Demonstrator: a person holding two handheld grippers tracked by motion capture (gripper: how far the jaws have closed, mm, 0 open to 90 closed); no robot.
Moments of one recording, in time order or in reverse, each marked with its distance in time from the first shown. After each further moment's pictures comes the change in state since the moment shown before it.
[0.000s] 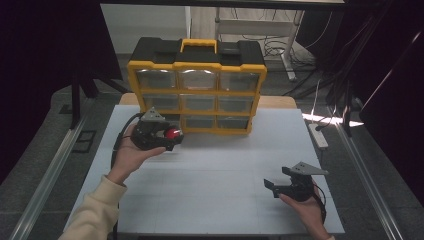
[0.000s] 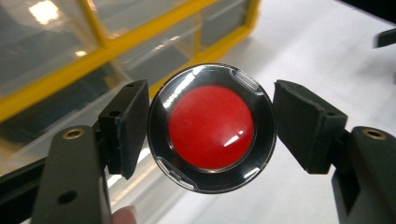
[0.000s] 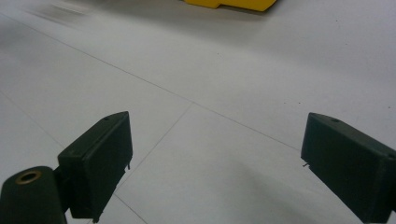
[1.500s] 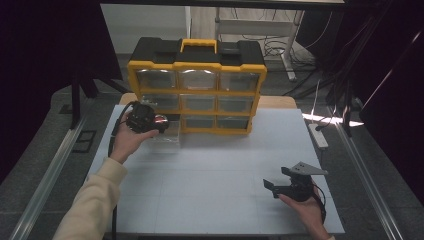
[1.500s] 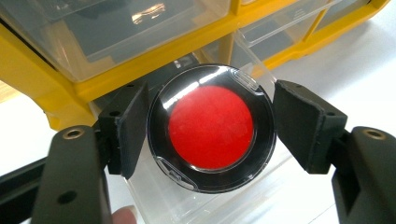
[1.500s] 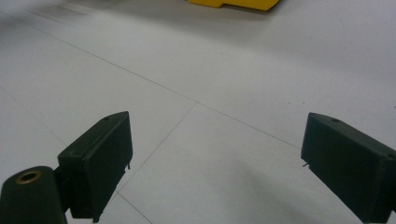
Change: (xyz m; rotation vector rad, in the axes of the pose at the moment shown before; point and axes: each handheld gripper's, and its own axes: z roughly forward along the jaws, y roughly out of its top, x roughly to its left) left arm 0.067 -0.002 0.038 0.114 0.162 -0.130; right arm 0.001 0.000 0.000 0.002 0.009 0.001
